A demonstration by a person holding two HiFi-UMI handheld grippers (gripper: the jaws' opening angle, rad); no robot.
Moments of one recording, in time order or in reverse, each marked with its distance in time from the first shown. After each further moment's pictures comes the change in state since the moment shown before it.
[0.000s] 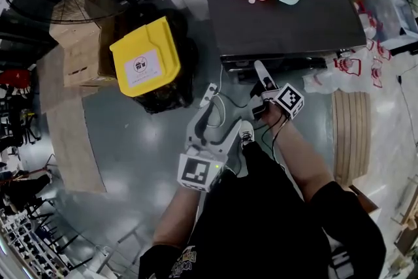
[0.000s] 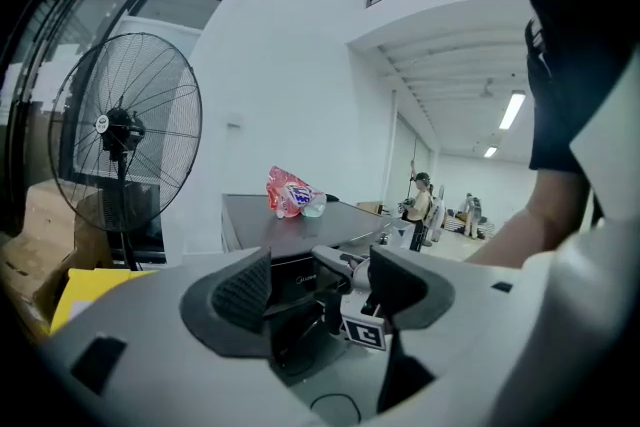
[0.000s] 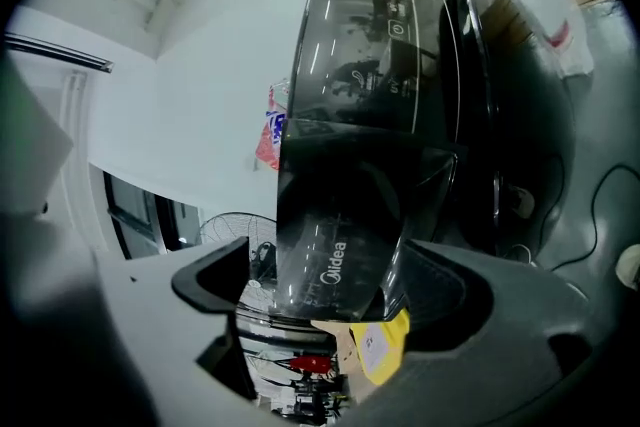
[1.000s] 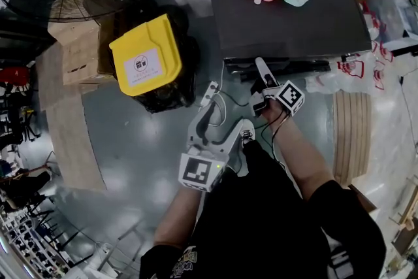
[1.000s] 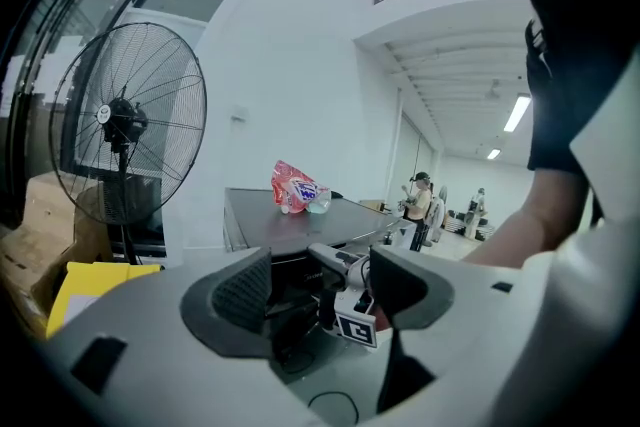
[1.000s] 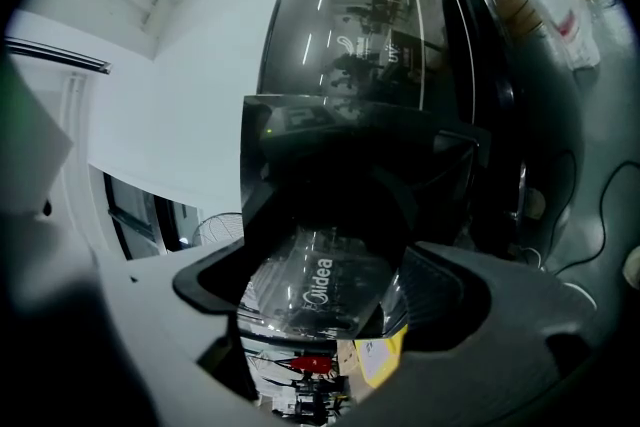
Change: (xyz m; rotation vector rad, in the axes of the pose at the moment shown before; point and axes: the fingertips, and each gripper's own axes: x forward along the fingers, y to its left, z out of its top) left arm 0.013 0.018 -0.006 -0.024 0.014 0.006; right arm 0.029 -0.009 0.003 0.001 0.006 0.019
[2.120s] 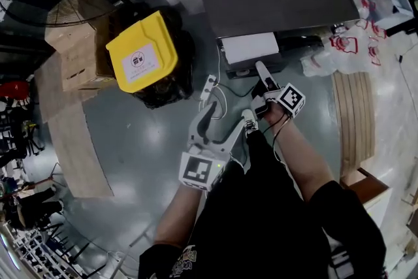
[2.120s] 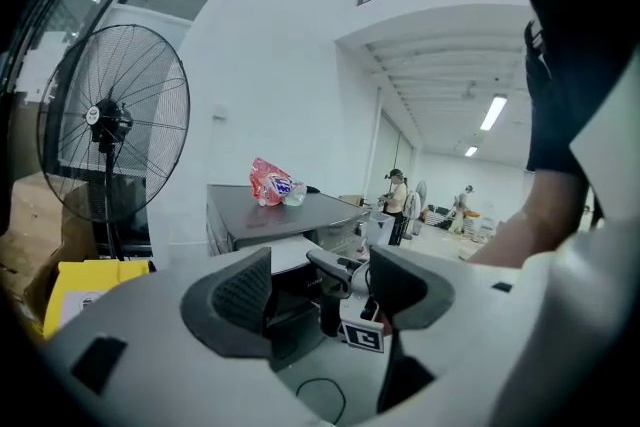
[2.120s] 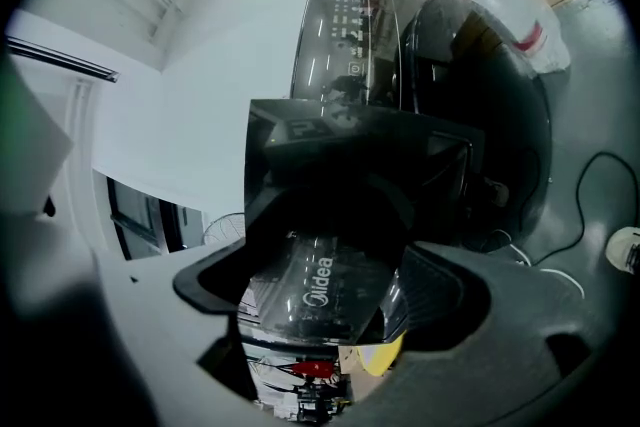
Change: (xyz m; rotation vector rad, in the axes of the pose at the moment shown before) left arm -0.055 -0.046 -0.021 0.029 0.029 -0.103; right arm -0.089 -0.010 -0.033 0.017 -0.054 -0.003
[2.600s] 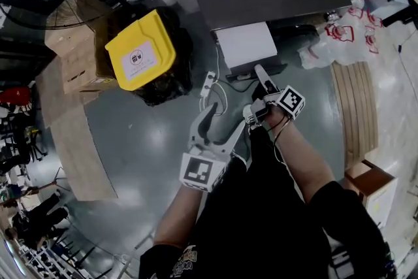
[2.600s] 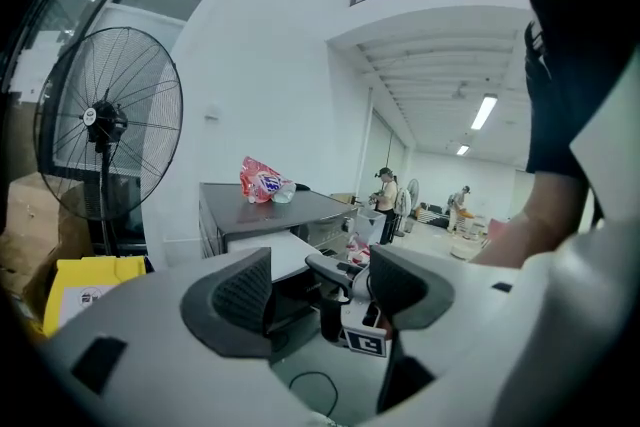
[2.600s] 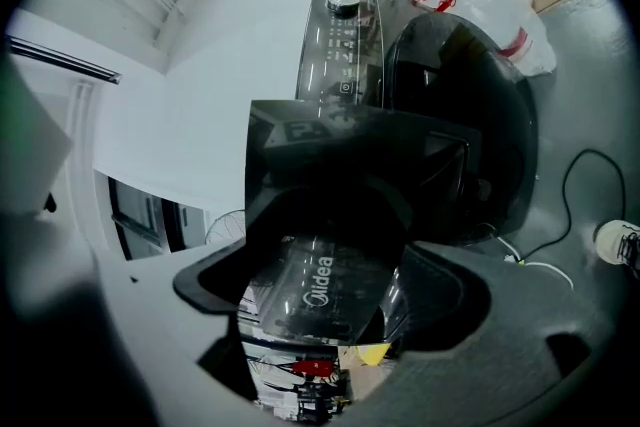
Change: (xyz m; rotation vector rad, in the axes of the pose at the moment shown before) left arm -0.028 -0.035 -0.012 0.023 0.008 -0.038; right arm -0.052 -0.008 -0.019 0.003 -0.008 -0.010
